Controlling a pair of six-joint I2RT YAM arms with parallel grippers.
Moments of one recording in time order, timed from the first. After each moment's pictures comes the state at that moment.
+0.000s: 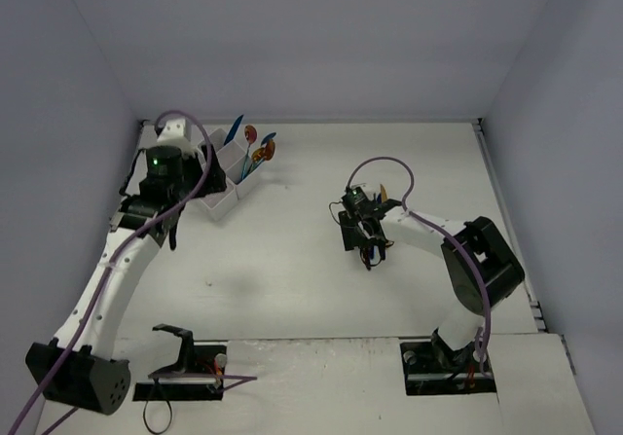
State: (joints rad) left arm -0.22 1.11 1.17 -0.51 -0.10 -0.32; right arm 0.61 1.67 0.93 -0.44 0.23 0.38
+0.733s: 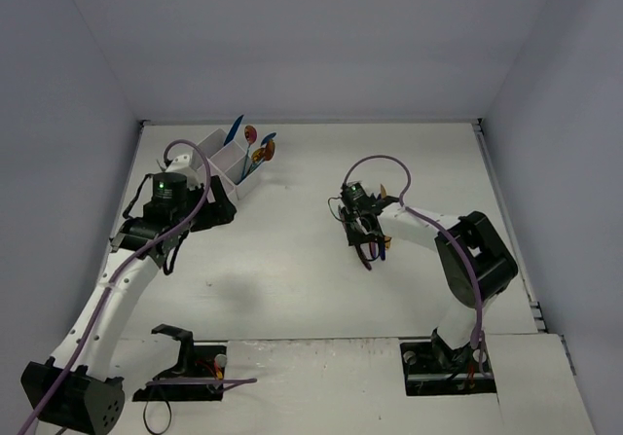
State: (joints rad) left arm -0.24 0.97 0.97 -0.64 0.04 -0.43; right arm 0.59 1.73 0.98 -0.40 0.16 0.36
